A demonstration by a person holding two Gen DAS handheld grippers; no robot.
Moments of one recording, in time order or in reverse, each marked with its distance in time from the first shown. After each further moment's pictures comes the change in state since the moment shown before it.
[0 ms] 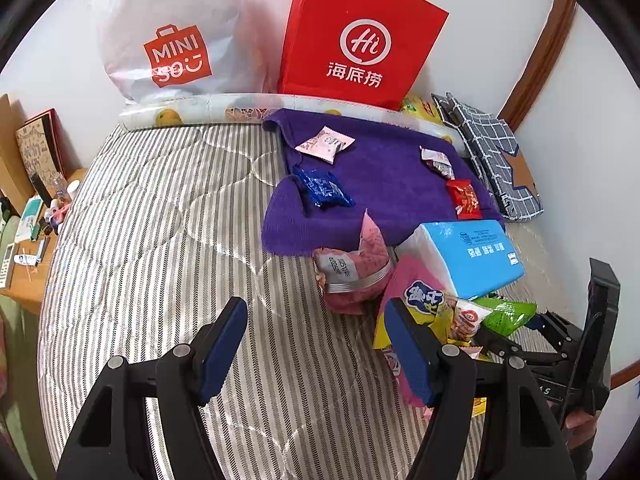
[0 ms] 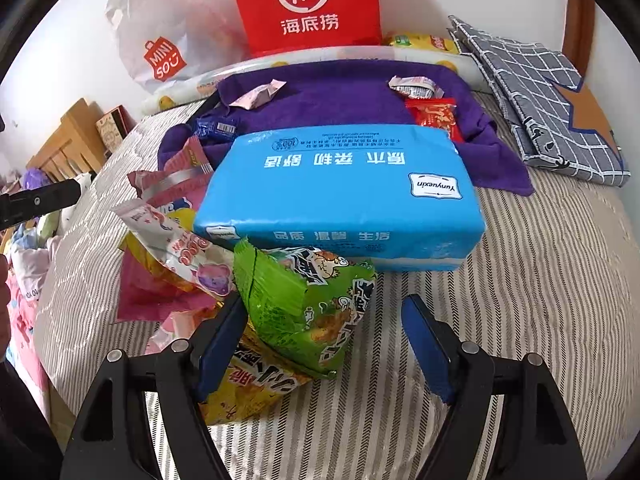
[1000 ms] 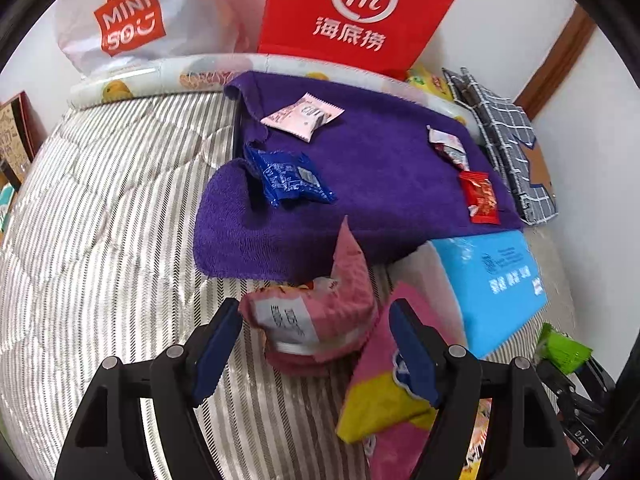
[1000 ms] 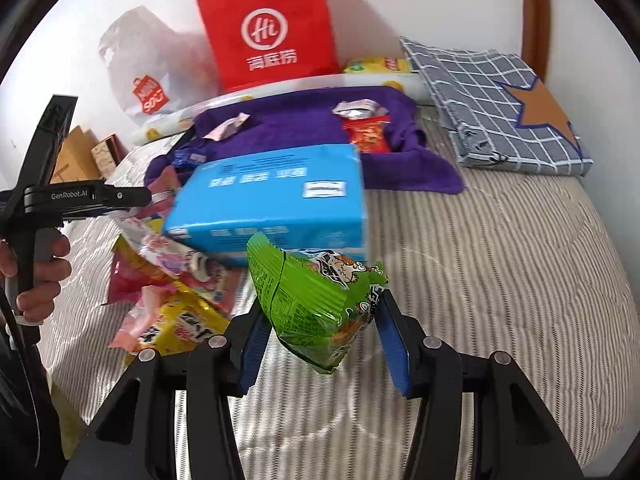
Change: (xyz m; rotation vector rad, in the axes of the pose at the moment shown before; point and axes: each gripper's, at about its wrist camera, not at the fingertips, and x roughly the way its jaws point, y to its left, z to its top) left arm 0.082 -0.028 0.025 -0.054 0.104 -0.021; right arm -0.042 -0.054 -0.021 0.057 -0.106 -0.038
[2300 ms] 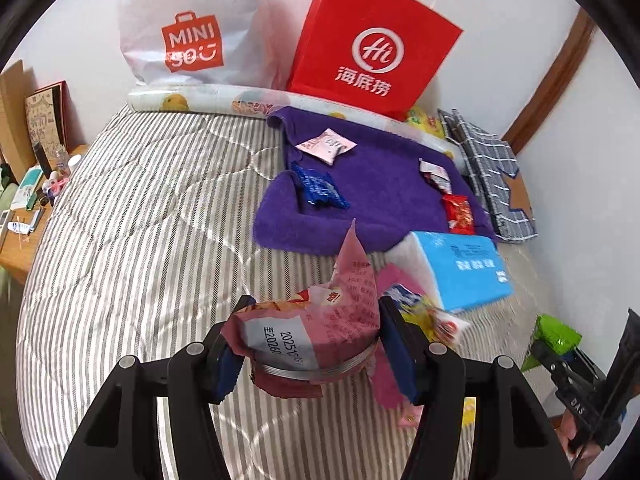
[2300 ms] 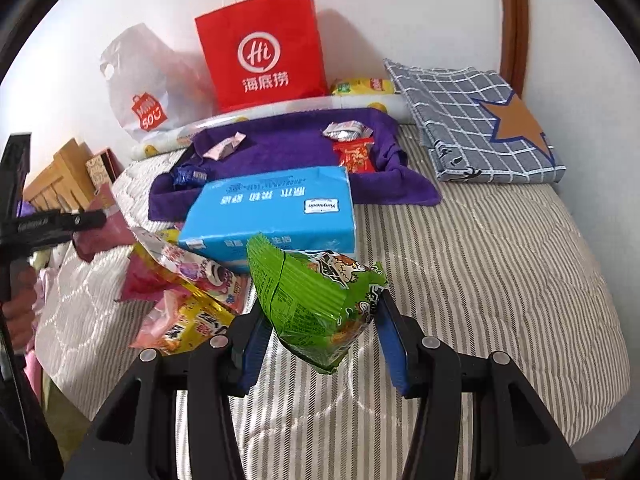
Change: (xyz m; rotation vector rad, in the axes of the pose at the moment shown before) left arm -0.084 0.024 -0.042 -0.043 -0.132 -0.028; right arm -0.043 0.014 -0.006 0.024 -0.061 -0.050
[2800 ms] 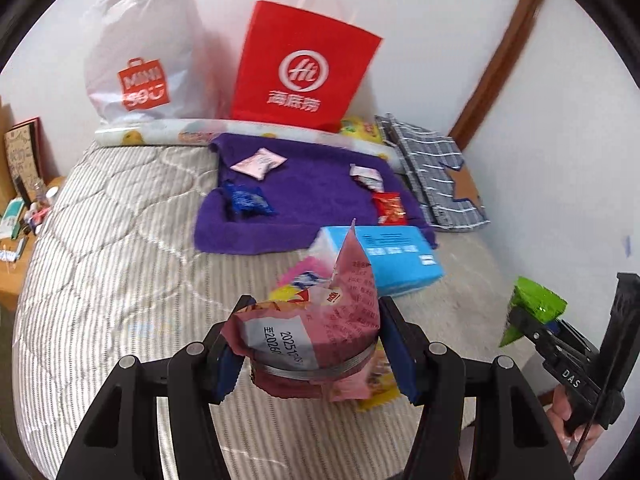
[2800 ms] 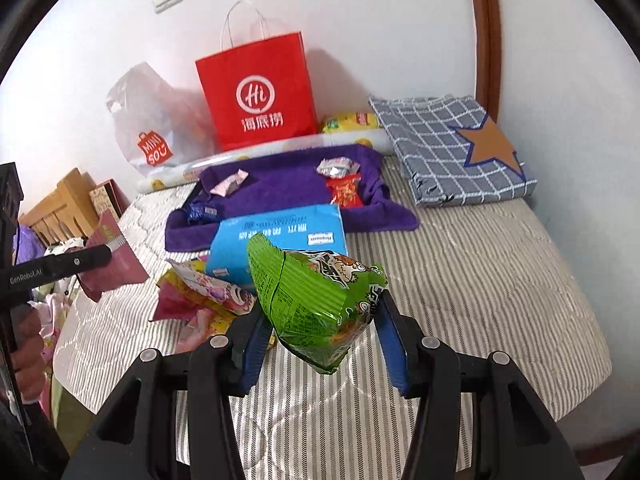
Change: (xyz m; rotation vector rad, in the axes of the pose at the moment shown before) left arm -0.046 -0.056 -0.018 0.099 -0.059 -0.103; right arm -0.061 0.001 0.006 0.035 -0.108 -0.008
